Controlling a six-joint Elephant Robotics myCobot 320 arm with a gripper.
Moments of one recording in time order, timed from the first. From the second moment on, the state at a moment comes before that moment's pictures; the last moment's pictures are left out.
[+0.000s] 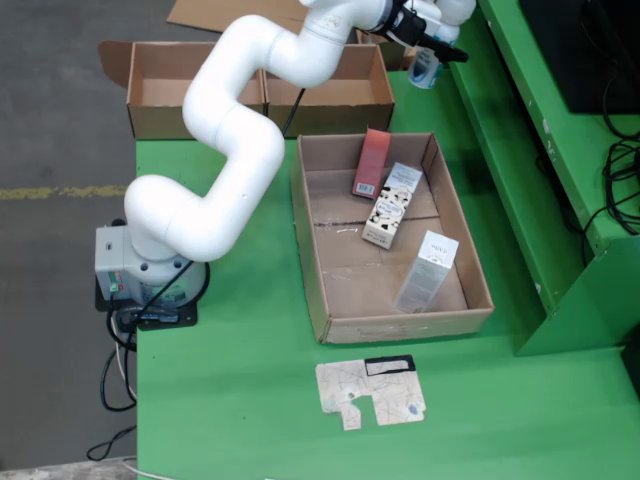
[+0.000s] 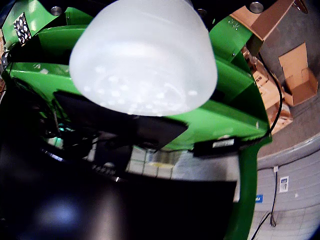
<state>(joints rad) 0.83 -1.00 -0.03 0.50 0.96 0.22</state>
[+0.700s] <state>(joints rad) 0.88 -1.06 -0.03 0.50 0.96 0.23</state>
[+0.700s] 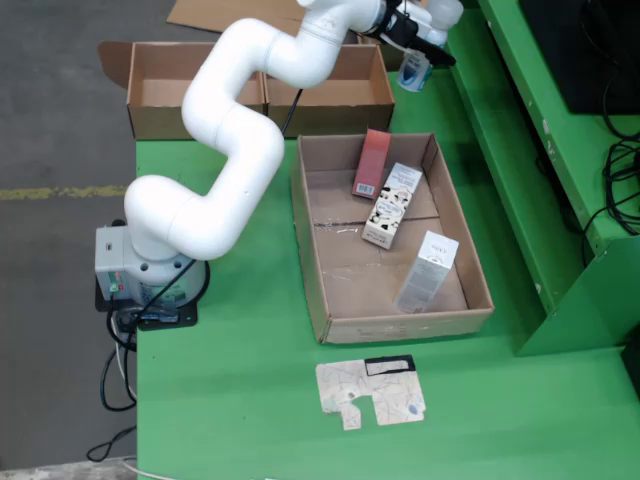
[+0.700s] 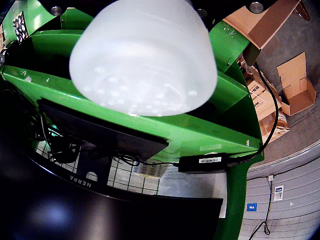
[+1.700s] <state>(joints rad) 0.93 -1.10 -0.03 0.50 0.96 0.23</state>
